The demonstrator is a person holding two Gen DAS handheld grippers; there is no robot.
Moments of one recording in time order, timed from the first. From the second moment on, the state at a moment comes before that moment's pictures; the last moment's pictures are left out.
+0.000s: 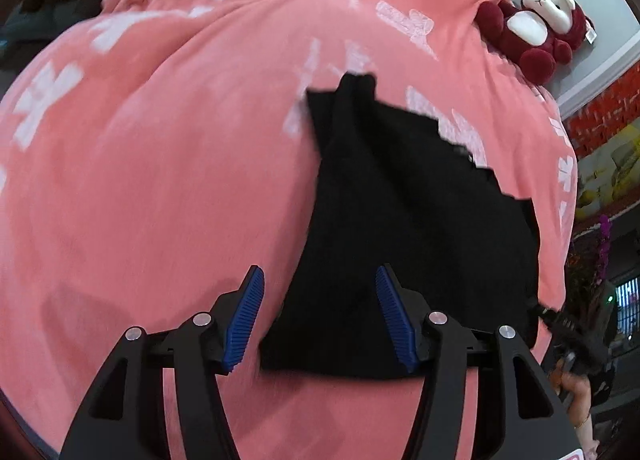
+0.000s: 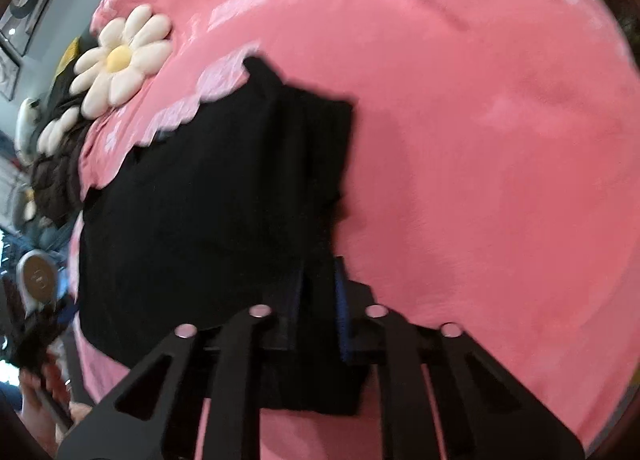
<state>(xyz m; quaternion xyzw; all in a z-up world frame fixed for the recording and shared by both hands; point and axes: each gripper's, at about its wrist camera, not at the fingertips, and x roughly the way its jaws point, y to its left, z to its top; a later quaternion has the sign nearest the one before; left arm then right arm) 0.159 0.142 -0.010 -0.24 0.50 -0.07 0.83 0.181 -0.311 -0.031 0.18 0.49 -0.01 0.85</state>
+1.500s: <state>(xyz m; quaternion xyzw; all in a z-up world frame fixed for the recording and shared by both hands) 0.118 0.105 0.067 -0.12 0.49 -0.03 0.86 0.120 -0.303 0.034 0.13 0.49 0.02 0.86</state>
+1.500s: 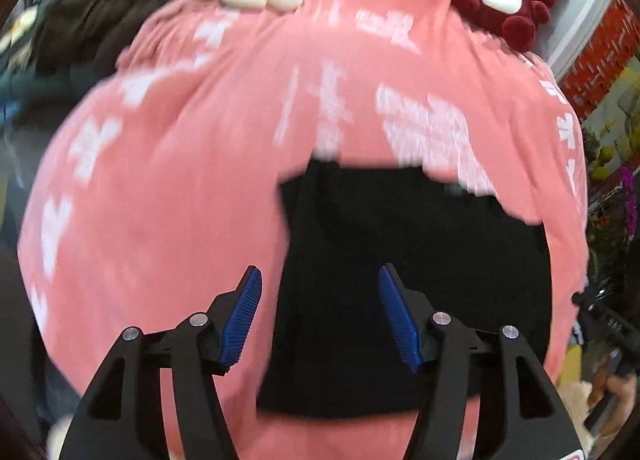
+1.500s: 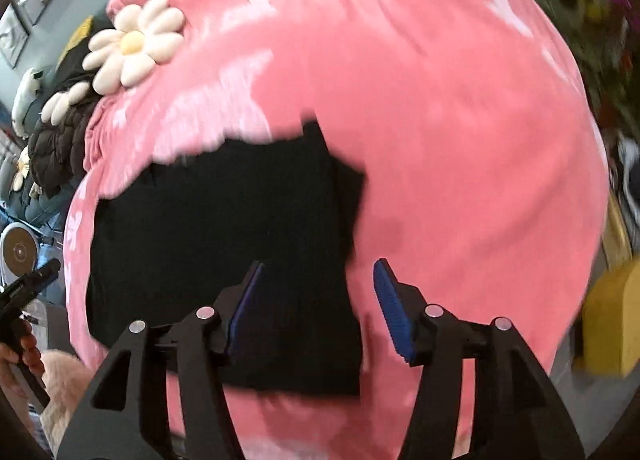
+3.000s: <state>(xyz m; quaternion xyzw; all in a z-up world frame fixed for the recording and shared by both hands) 0.074 0.089 -0.037 -0.10 0.55 -0.05 0.83 0.244 -0.058 0.001 0.02 0.55 0.23 0.80</state>
